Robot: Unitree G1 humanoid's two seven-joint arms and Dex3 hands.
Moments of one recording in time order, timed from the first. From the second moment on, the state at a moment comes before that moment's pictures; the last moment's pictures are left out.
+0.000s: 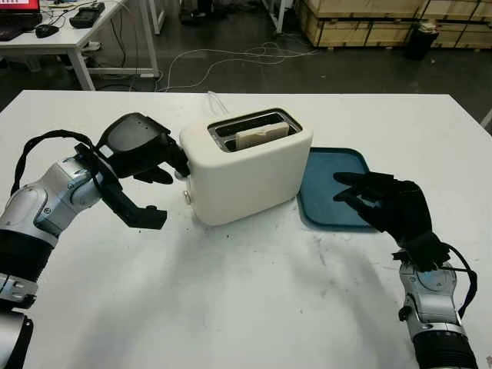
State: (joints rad) left arm -0.59 0.73 -0.26 0.34 0.76 -0.56 -0.01; right arm -0.13 -0.29 -0.15 0.36 0.07 -0.55 0.27
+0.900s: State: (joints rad) left arm -0.62 0.48 -0.33 0.74 0.74 -0.38 0.16; right arm -0.12 -0.30 -0.16 0.36 0.07 -0.55 0.31
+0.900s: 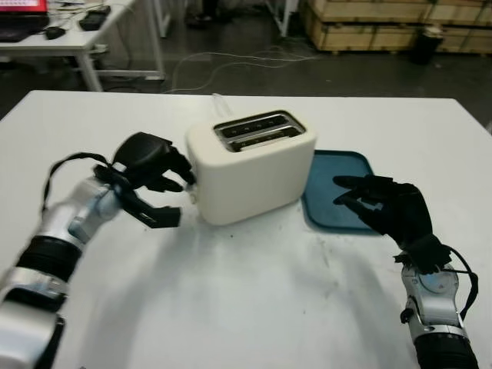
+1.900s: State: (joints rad) left arm -0.49 0.62 -0.42 0.33 0.76 -0.24 0.14; right arm -0.12 -0.30 -0.17 0.37 0.09 -0.55 0.32
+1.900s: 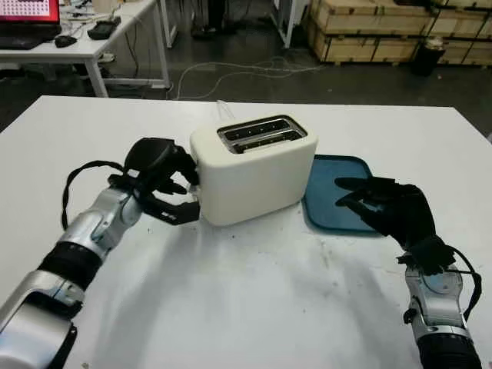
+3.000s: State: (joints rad) left arm -0.38 0.51 -0.40 0.29 0.67 -0.07 0.21; right arm -0.12 -0.30 -0.17 0.38 0.10 -0.55 0.33
